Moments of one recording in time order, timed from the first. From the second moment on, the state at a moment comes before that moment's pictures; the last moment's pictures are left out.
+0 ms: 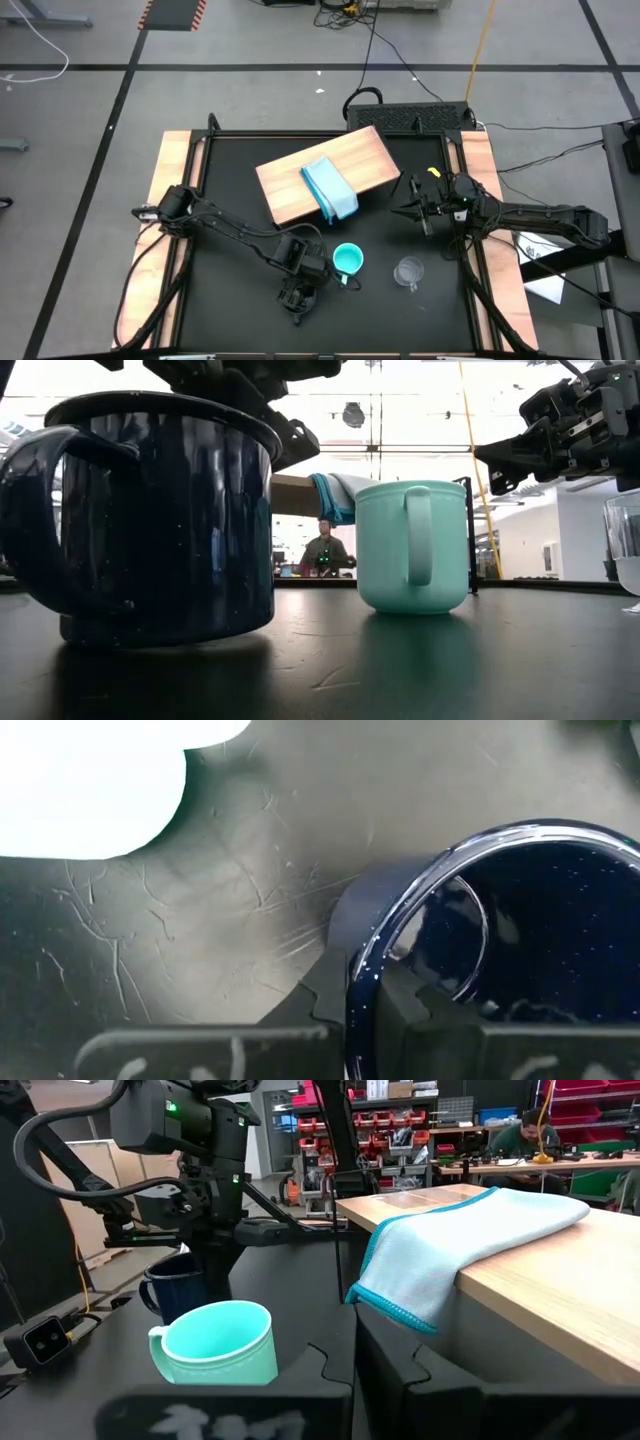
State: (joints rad) left arm -0.34 1.99 1.55 -0.82 0.12 0.07; right arm -0.33 0.53 0.02 0.51 -0.47 0.07
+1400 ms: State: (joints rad) left arm -0.26 1.72 1.55 -0.88 0.06 0.08; right arm -0.33 0.53 0.02 0.50 -0.47 0.07
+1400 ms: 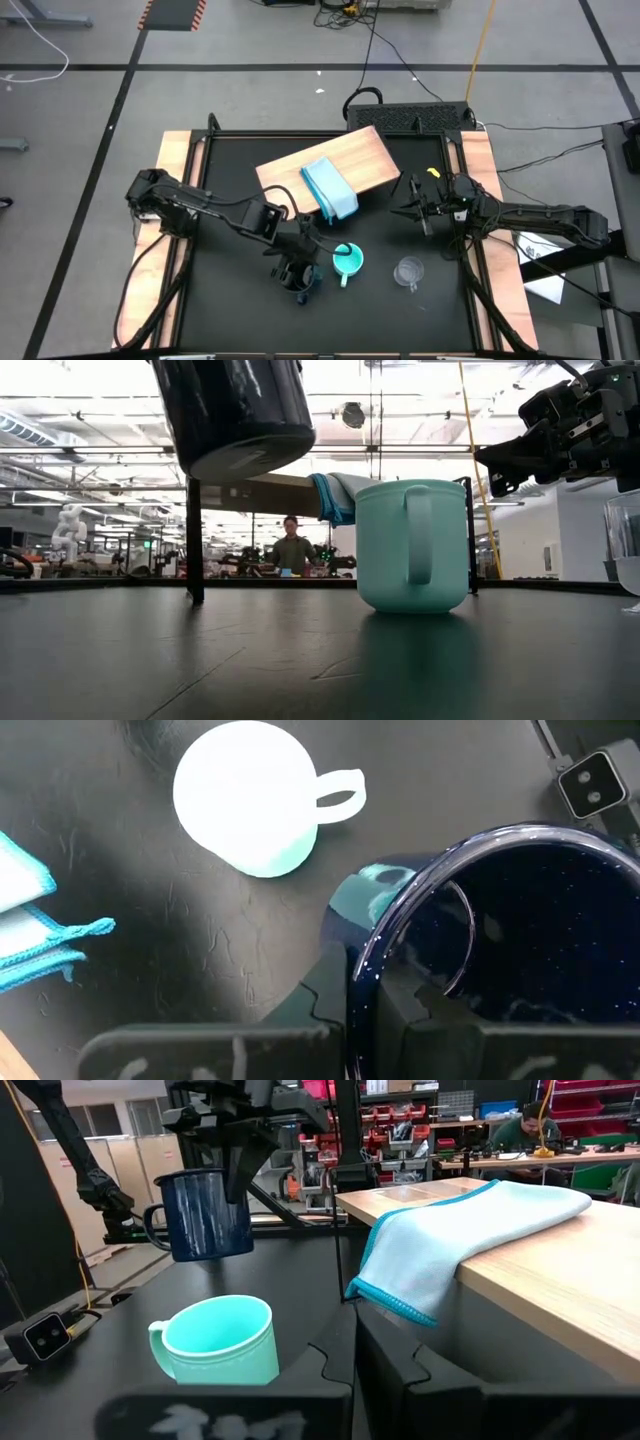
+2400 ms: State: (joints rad) left arm -0.11 1.46 1.58 -1.00 -0.01 0.09; right arm -0.33 0.53 0.01 0.50 -0.47 0.07
